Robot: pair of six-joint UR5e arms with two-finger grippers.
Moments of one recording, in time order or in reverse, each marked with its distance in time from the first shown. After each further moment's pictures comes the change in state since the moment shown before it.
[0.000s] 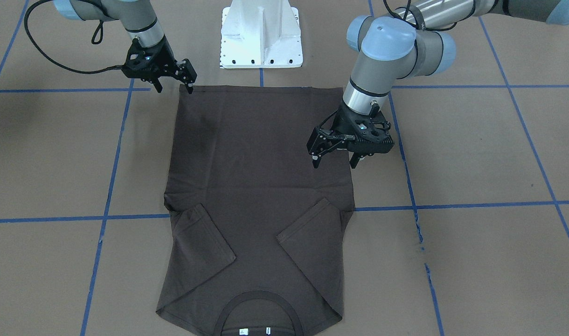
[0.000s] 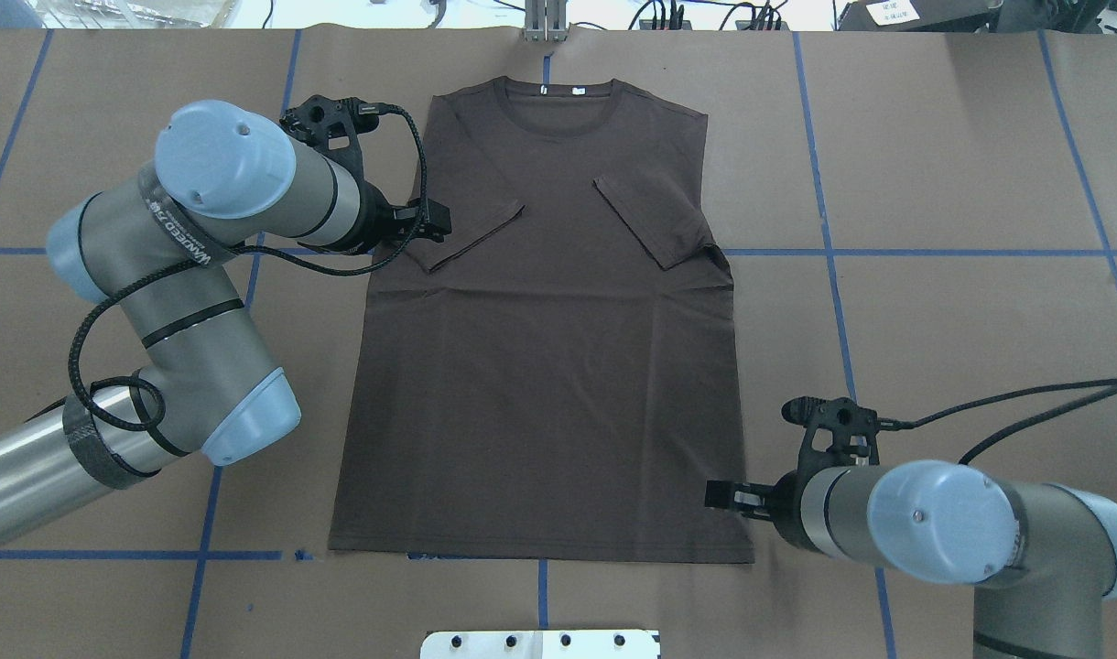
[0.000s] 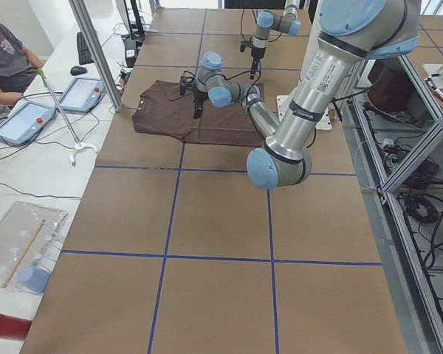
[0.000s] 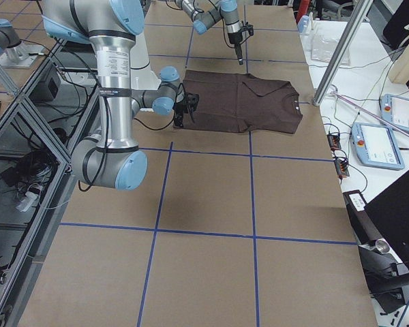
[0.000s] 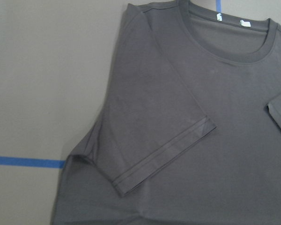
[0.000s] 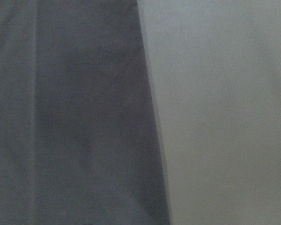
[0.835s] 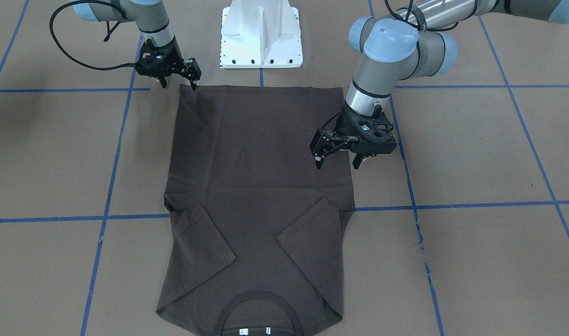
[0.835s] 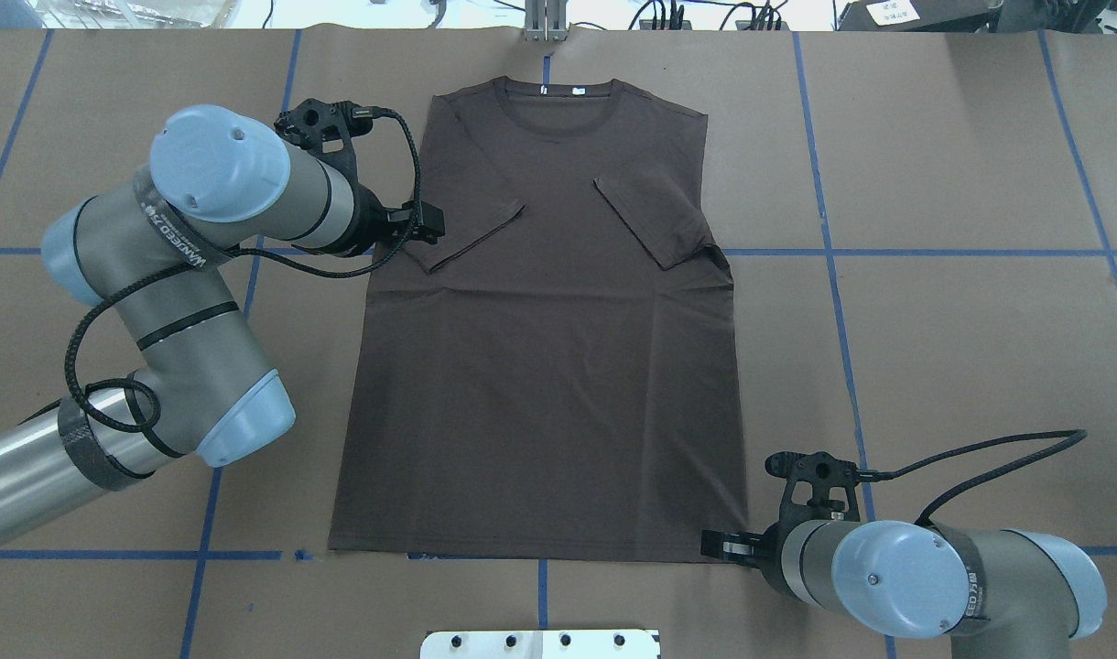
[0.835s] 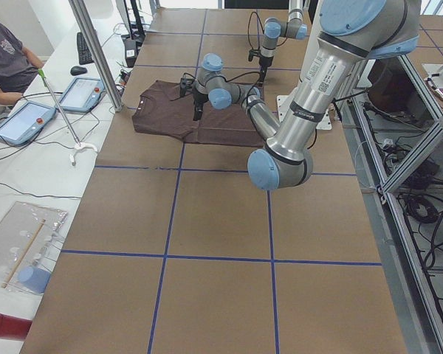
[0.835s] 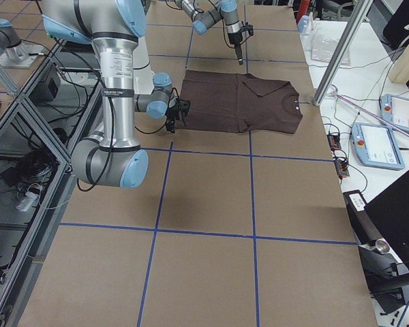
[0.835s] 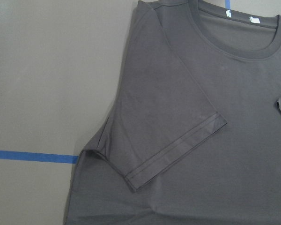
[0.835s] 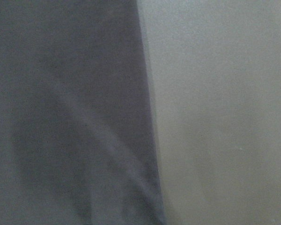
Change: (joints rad) left arm -0.001 0.012 0.001 -0.006 0.003 0.002; right arm -0.071 0.005 -0.055 -0.010 -0.023 0.027
